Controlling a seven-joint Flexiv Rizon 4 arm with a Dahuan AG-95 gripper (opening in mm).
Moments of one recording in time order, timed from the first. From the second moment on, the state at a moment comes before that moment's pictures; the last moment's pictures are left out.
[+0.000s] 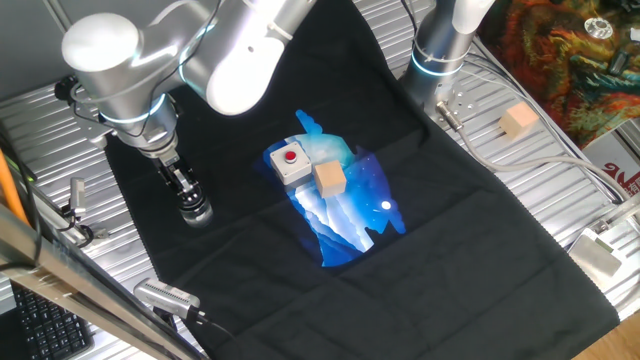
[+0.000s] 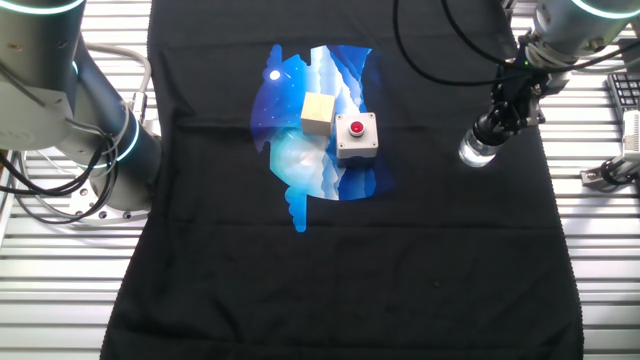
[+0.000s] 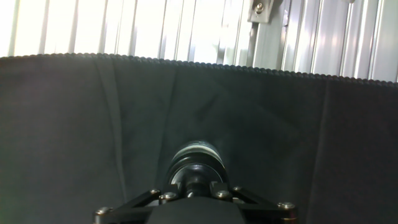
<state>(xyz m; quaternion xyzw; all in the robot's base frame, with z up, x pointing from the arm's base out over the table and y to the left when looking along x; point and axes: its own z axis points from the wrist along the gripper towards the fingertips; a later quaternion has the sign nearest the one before) 0.664 0.047 0.124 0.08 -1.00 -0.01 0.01</state>
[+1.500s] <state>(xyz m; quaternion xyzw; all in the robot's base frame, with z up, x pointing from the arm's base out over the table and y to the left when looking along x) 0.663 0.044 0.124 0.03 -1.00 -0.01 0.00</state>
